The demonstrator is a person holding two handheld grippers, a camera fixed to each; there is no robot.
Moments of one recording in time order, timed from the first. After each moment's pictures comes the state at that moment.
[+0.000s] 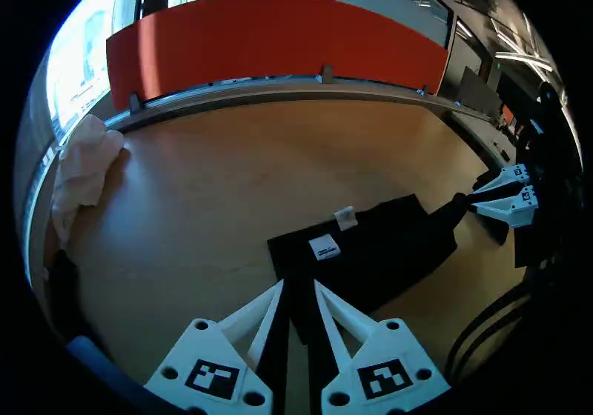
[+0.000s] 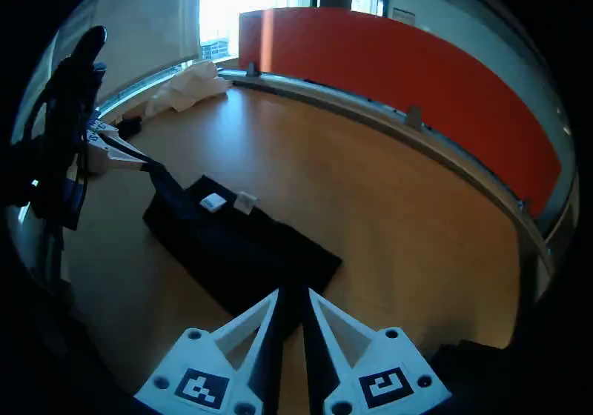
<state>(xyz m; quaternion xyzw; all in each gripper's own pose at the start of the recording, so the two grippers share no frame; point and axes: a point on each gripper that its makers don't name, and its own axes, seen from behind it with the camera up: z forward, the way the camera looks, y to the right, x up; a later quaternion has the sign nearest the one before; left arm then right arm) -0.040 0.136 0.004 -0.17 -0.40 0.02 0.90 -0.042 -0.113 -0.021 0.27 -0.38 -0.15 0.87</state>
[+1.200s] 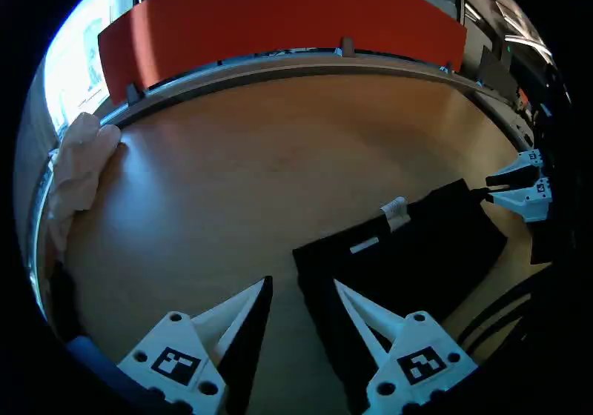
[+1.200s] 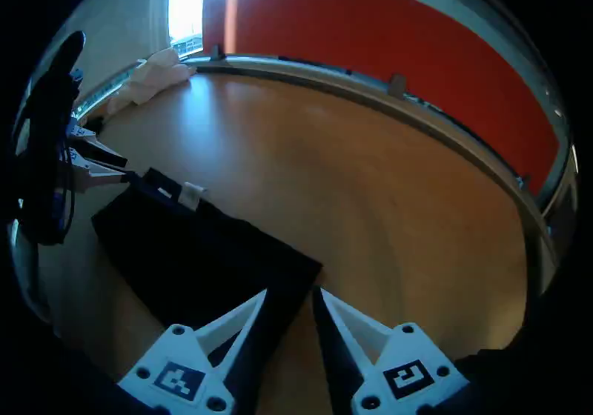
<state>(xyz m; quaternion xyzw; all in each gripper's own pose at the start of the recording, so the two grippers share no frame) -0.106 0.126 0.058 -0.13 -0.42 0.06 0.89 -0.102 -0.099 0.035 0.22 -0.40 -0.14 0.88</state>
